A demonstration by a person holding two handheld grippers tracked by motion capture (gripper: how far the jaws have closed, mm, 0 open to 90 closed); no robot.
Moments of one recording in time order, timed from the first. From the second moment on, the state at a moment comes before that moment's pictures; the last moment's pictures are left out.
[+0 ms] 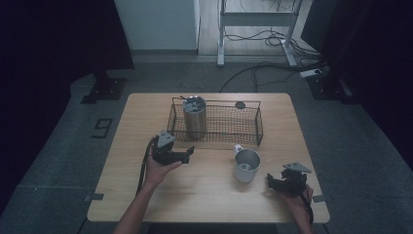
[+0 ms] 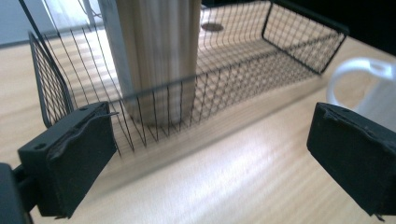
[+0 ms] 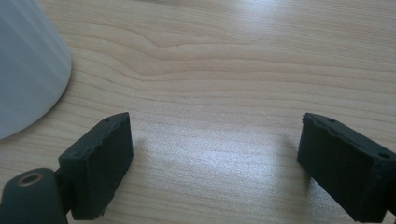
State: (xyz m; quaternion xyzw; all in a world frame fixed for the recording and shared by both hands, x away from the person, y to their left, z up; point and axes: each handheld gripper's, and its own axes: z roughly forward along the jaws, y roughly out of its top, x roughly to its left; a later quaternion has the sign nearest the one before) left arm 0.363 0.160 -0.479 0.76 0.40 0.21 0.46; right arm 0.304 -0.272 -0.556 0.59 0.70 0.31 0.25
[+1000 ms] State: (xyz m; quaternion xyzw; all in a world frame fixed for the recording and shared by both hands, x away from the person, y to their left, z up) left arm 0.318 0.174 -0.532 0.78 0.42 0.18 0.42; right arm 0.304 -0.272 -0.556 0.59 0.70 0.31 0.25
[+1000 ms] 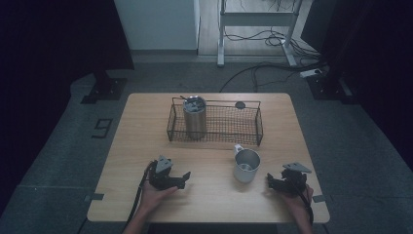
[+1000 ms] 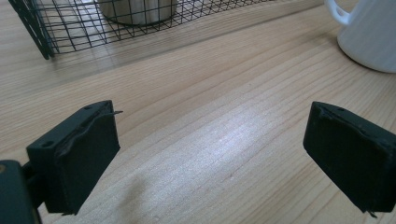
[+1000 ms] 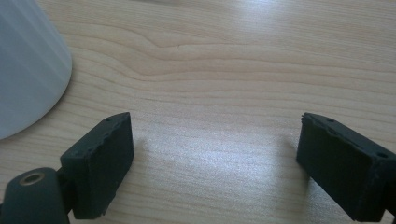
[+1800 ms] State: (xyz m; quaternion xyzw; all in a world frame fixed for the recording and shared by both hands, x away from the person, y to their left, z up) left arm 0.314 0.181 -0.527 0.78 0.42 0.18 0.43; right arm 0.288 -0.267 -0.527 0.55 0.69 0.40 0.25
